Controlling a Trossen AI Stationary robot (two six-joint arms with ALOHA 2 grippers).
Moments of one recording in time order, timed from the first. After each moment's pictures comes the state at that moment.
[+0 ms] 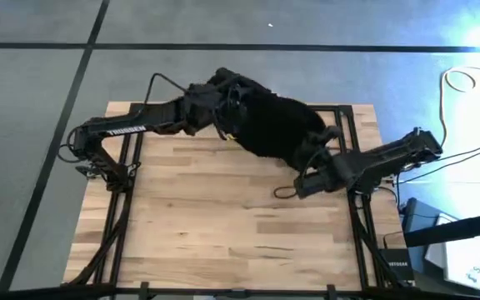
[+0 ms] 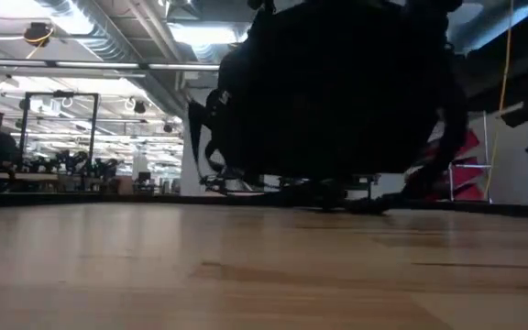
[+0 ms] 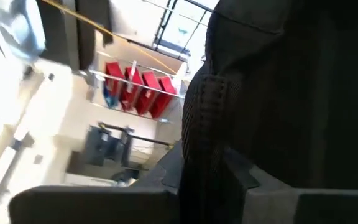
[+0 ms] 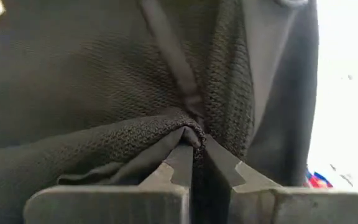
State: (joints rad) left arm 0.20 1.60 1.70 -0.23 -0.58 1.13; right arm 0.31 1.33 1.18 -1.35 1.35 0.52
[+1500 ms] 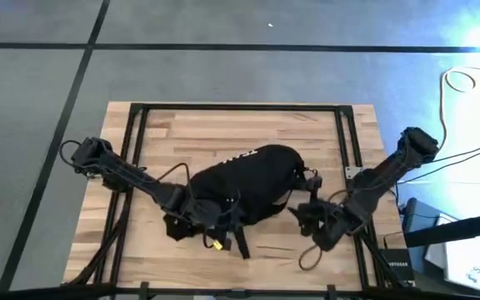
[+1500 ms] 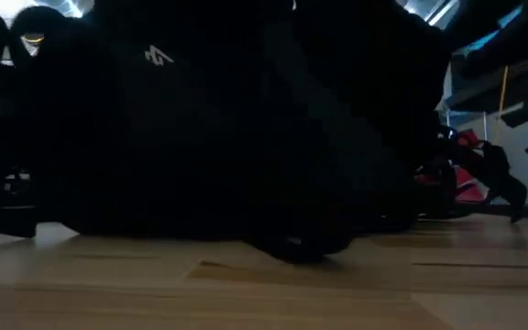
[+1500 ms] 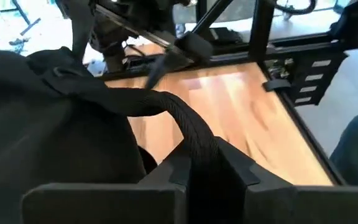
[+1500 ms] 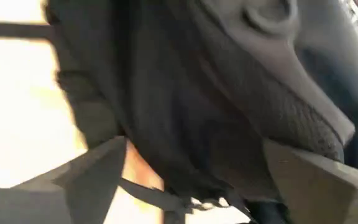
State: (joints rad) left arm -0.43 1.68 1.23 0.05 -0.36 -0.04; right arm 0.77 1.36 0.94 -0.82 0.90 0.44
